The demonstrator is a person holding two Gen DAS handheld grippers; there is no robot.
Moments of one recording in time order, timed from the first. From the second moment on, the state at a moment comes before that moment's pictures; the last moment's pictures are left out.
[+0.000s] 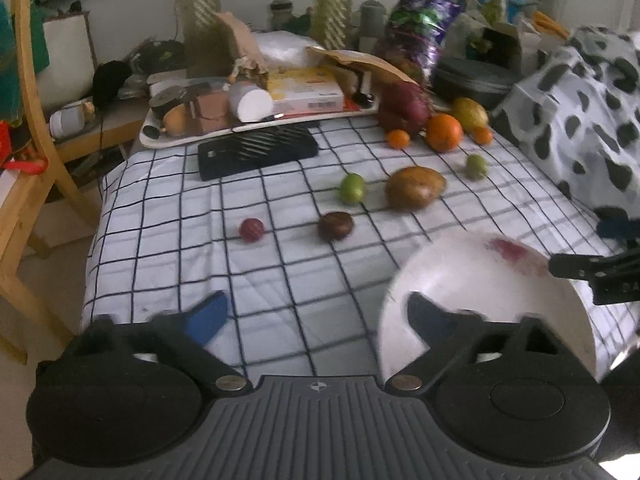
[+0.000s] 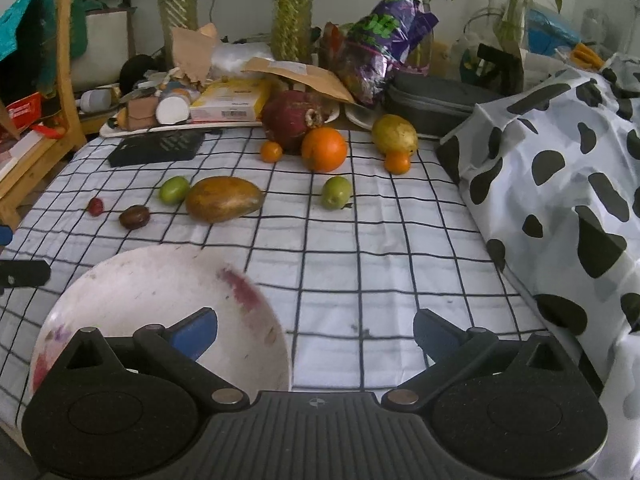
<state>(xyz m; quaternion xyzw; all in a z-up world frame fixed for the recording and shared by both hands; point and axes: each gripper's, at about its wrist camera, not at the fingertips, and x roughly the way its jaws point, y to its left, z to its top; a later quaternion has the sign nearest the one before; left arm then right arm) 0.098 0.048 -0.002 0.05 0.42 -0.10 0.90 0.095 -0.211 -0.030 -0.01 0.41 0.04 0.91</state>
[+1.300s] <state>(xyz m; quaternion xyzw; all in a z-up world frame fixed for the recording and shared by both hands) 0.209 0.076 -0.027 0.04 0.44 -0.08 0.89 0.197 -0.235 -0.043 0.00 0.42 0.04 0.91</state>
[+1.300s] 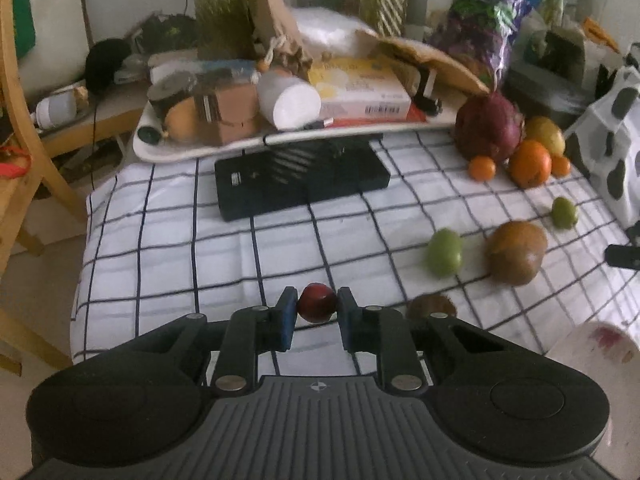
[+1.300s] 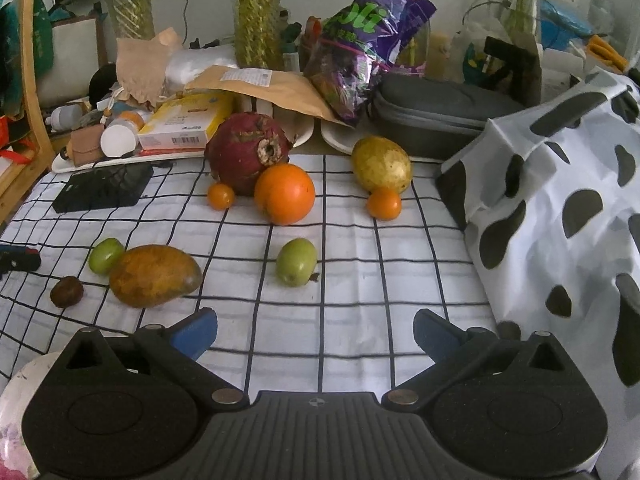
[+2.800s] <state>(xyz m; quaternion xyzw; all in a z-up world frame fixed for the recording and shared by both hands) 0.163 0.034 0.003 0.03 0.40 -0.15 0.90 0.191 -0.223 -0.028 0.04 0.38 0.10 0.92</state>
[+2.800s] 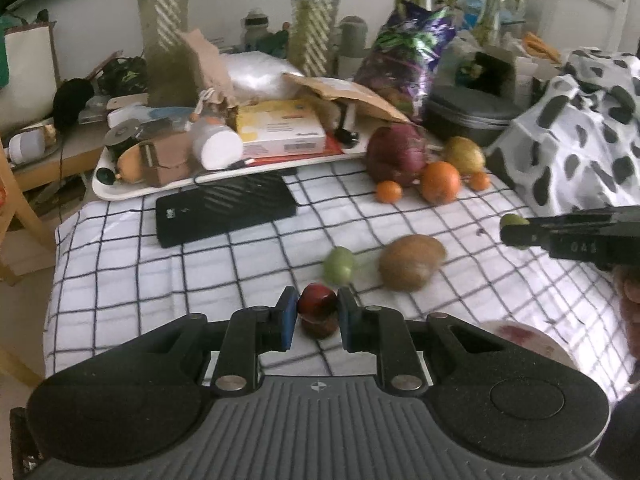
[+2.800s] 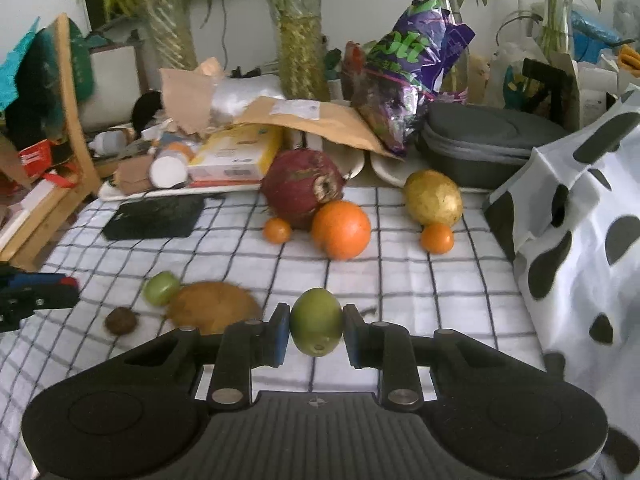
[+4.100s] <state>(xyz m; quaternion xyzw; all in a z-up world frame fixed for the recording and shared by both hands) 0.096 -0.027 -0.038 0.11 0.44 -0.24 0.86 0.107 -0.179 -0.046 -0.03 0.44 0.21 0.87</state>
